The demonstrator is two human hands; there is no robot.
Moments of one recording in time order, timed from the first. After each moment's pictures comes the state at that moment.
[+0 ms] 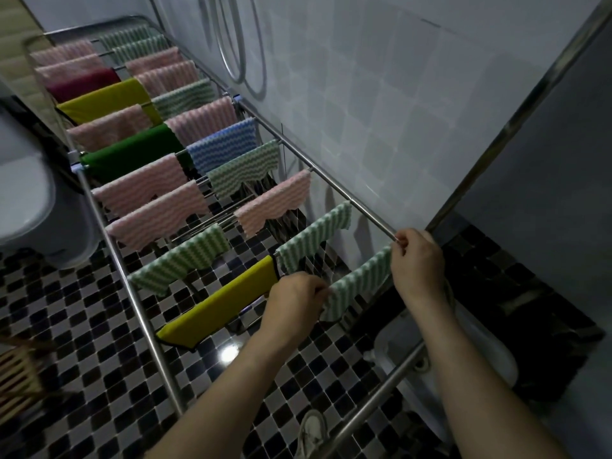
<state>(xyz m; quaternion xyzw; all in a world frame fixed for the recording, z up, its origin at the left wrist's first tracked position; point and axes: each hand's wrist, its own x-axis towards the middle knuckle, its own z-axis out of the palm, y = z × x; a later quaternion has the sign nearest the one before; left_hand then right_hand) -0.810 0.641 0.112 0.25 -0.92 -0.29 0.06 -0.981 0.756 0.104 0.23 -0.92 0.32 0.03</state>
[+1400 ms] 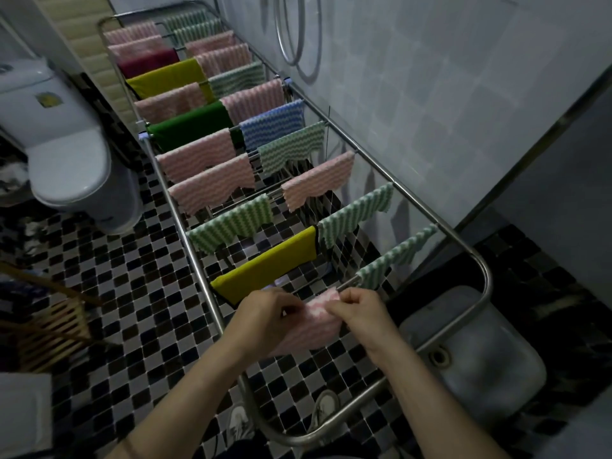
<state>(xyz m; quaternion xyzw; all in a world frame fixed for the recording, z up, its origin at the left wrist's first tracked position) -0.680 0.623 0.113 0.24 -0.93 -0.28 0.01 -0.819 0.746 0.098 0.15 -0.74 0.47 -0.46</state>
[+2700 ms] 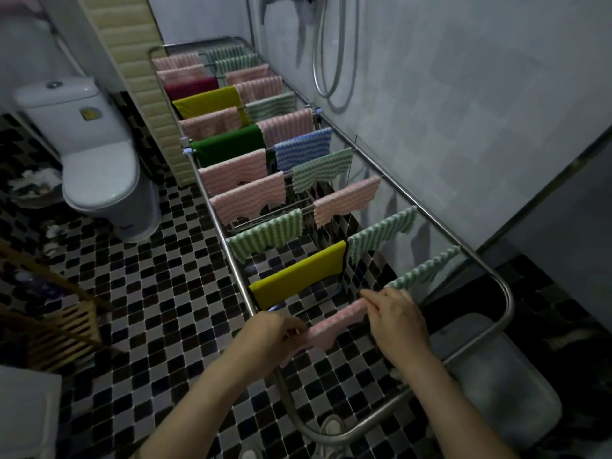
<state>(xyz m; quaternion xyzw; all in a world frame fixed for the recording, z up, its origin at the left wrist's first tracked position) -0.625 0.611 0.117 0.25 -0.92 -0.28 -0.04 -0.814 0.744 0.097 0.43 -0.88 0.18 -0.08</state>
